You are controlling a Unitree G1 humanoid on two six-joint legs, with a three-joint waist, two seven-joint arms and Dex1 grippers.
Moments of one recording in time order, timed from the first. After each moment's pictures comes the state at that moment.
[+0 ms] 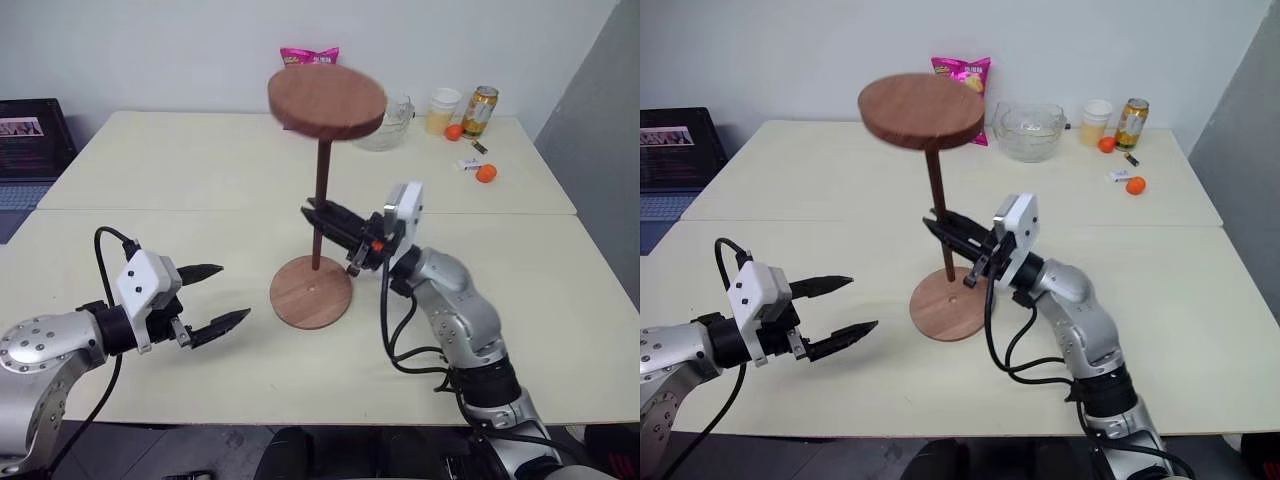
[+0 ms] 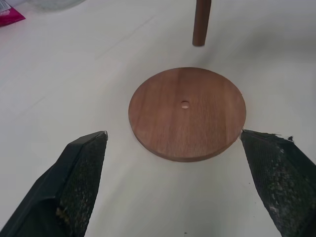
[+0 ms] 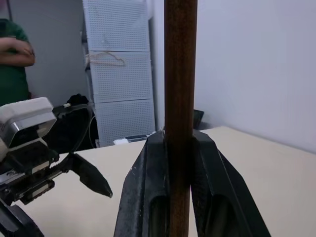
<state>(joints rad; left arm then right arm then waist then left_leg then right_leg) 0.15 0.86 0.38 -0.48 -0.52 0.46 -0.98 -0.48 -0.06 0.23 -0.13 0.38 0.17 0.71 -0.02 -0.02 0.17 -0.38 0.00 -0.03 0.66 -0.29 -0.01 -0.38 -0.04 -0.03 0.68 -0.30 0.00</state>
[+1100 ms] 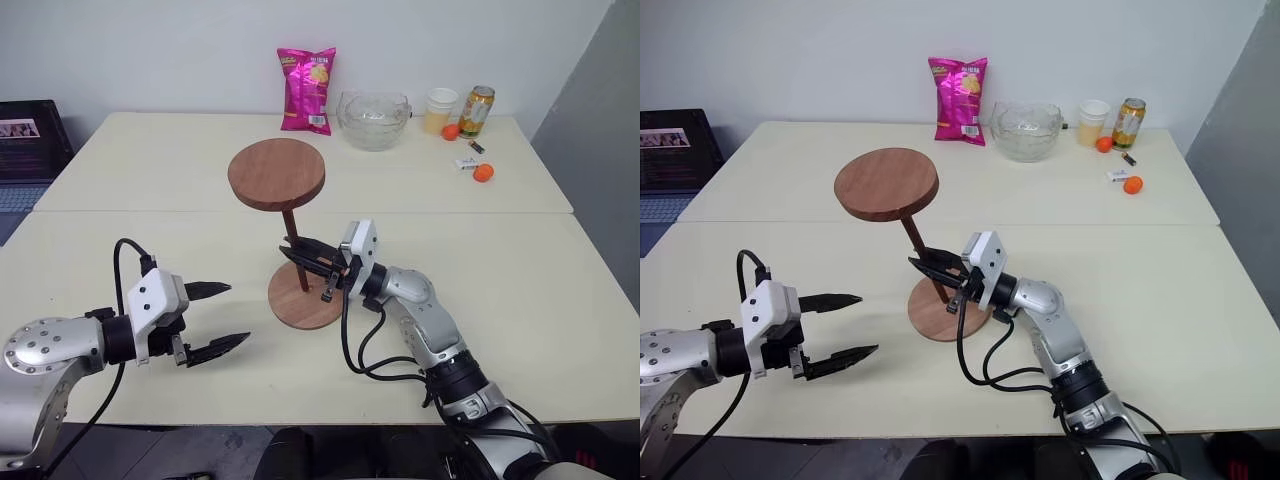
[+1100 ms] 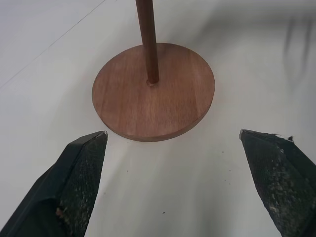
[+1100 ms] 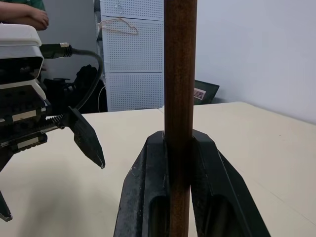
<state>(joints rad) 0.15 0.89 0.32 -0.38 -0.46 0.32 -1.09 -0.52 -0.01 0.29 0.19 0.25 -0.08 0.80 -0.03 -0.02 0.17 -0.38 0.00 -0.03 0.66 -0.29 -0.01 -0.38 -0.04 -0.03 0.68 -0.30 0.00</state>
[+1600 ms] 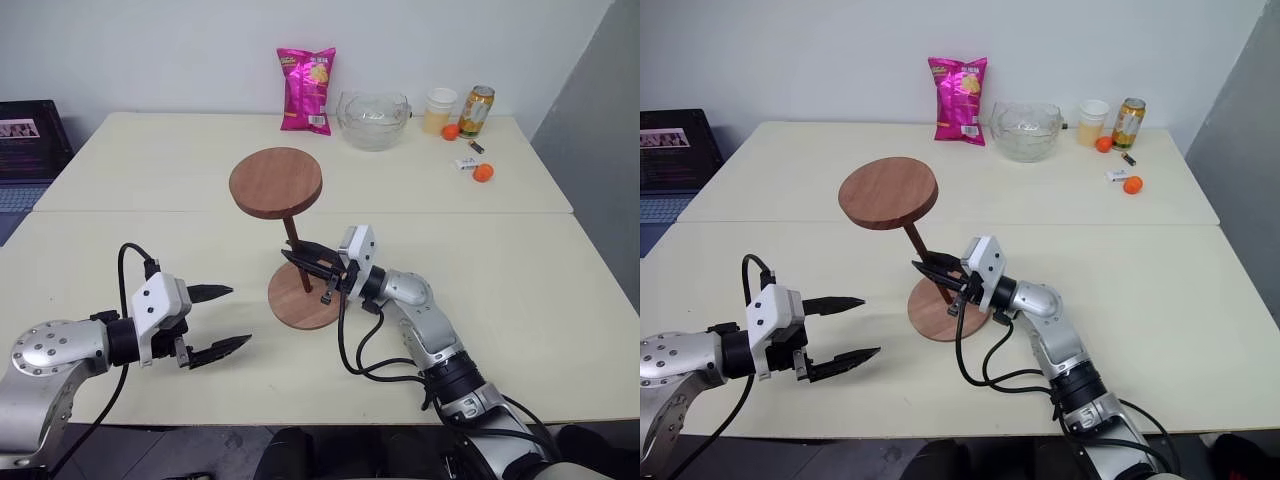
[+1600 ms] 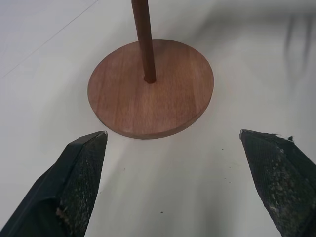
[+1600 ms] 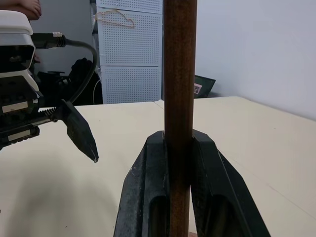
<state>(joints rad) 0.15 0.89 0.30 -0.35 -0.46 0.29 -1.09 -0.52 0.00 0.30 0.24 0.22 -0.12 0.79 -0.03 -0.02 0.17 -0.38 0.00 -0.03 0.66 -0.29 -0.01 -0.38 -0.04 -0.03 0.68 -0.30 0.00</state>
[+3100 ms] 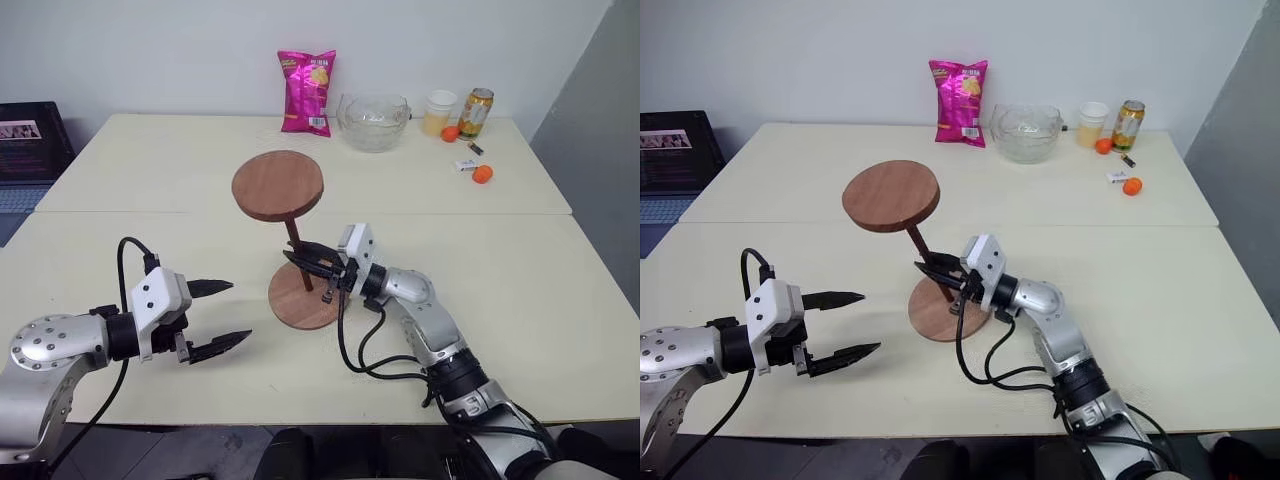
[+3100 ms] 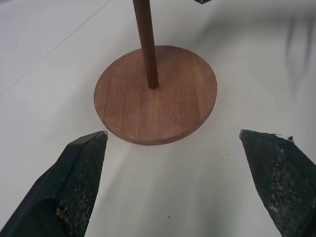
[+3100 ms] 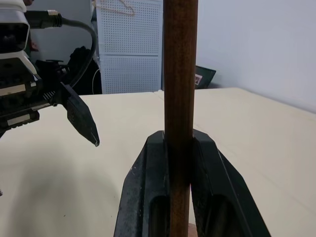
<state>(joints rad) 0.12 0.90 0.30 -0.35 -0.46 0.30 -1.08 -0.54 -0.03 0.31 0.23 0.19 -0.03 0.78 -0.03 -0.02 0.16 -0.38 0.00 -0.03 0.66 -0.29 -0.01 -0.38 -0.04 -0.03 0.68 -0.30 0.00</state>
